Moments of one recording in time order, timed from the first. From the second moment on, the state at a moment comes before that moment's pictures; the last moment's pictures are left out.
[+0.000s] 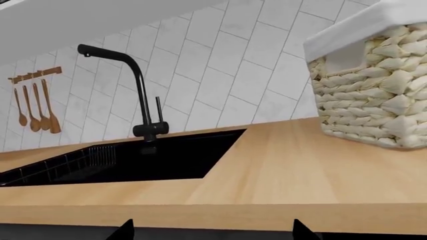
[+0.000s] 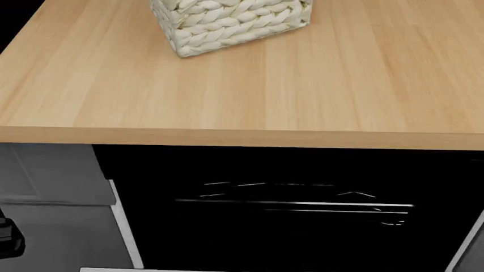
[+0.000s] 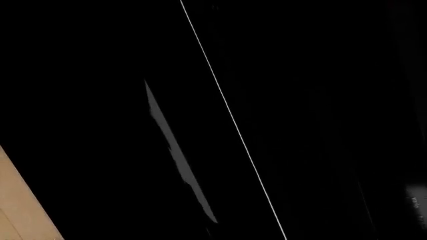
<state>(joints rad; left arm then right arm) -0.06 -0.44 0.05 0.57 -0.21 -0.33 -0.46 0.40 0.61 -1.20 -0.10 -0.02 0.68 0.55</state>
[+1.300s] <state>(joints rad) -0.02 -0.49 -0.07 0.67 -0.25 -0.36 -0.52 0.13 0.40 -1.36 0.57 -0.18 0.08 1.25</state>
